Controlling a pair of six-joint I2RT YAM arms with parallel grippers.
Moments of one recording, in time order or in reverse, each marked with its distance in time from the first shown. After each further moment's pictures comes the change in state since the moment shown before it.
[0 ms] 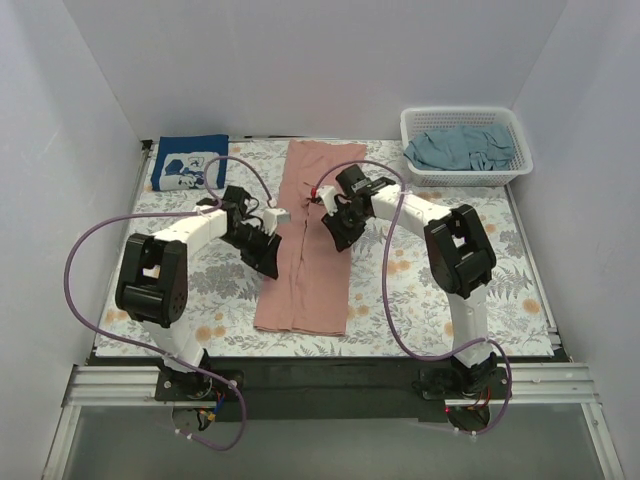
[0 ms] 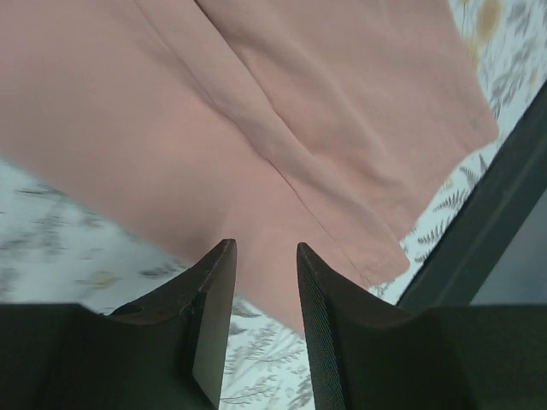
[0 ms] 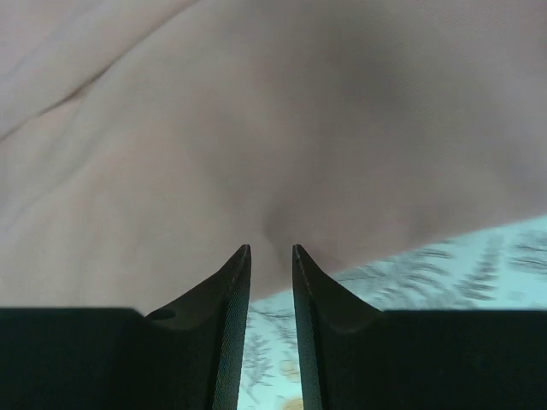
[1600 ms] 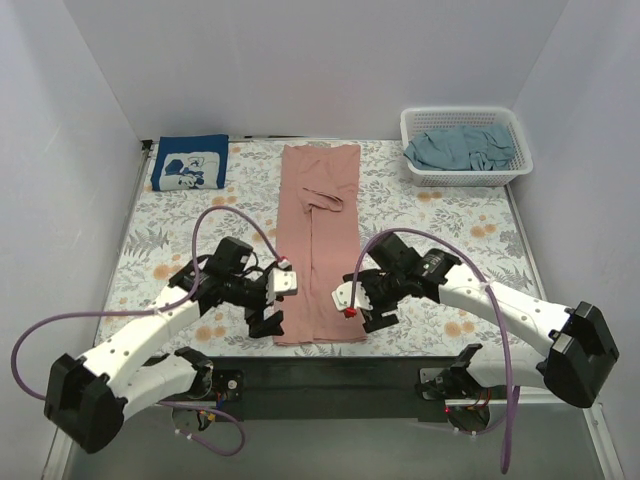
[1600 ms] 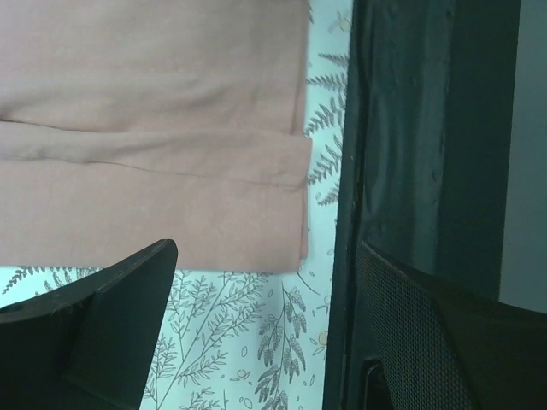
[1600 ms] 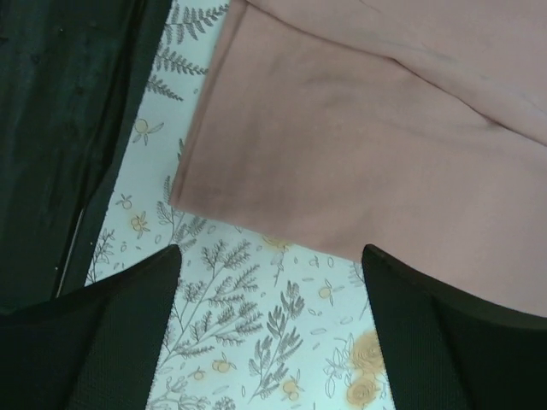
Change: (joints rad) left arm -0.345 -0.694 -0.451 0.082 0.021 0.188; right arm 0.269 -0.856 -0.725 -0.104 -0.145 -0.790
